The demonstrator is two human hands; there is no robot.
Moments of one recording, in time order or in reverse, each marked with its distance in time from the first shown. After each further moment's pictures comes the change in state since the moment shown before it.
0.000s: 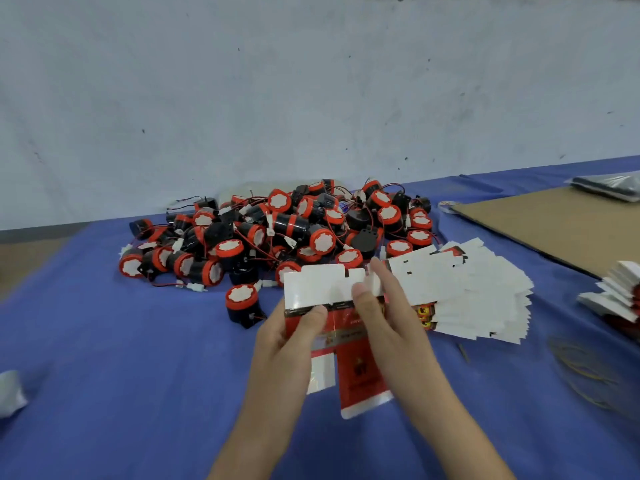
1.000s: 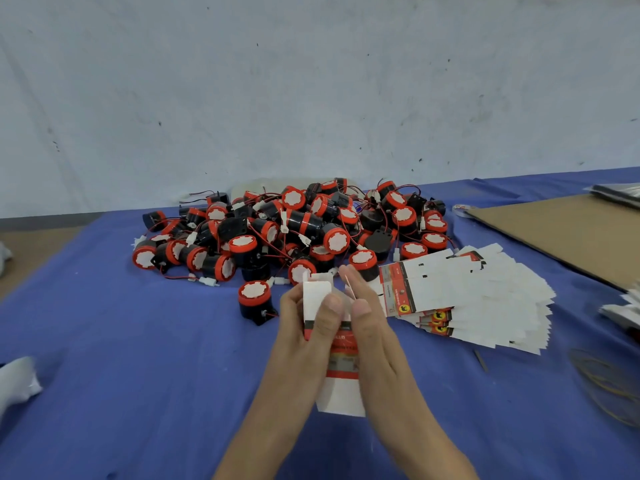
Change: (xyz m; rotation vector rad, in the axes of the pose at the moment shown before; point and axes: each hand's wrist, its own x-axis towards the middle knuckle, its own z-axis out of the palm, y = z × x) left_hand 0.009 -0.012 -0.009 -0.050 -0.126 0.066; right_hand -0.023 -0.010 0.033 0.210 -0.198 -0.001
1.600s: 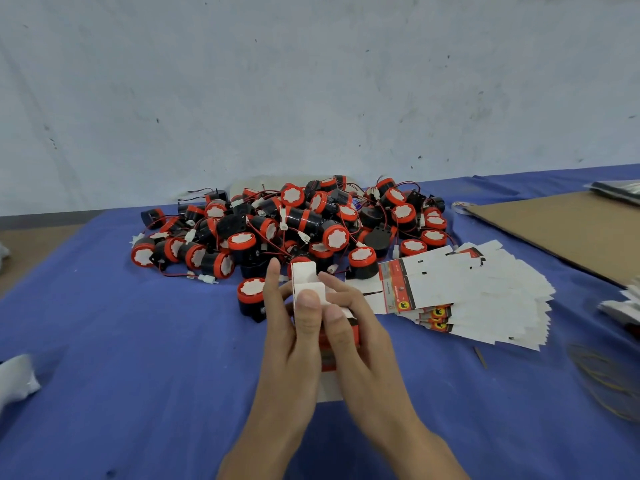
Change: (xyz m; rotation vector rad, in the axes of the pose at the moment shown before) left_hand -0.007 -0.003 -0.001 0.083 0.182 0.086; right_hand 0.005 0.009 0.010 -0.169 0.005 -0.073
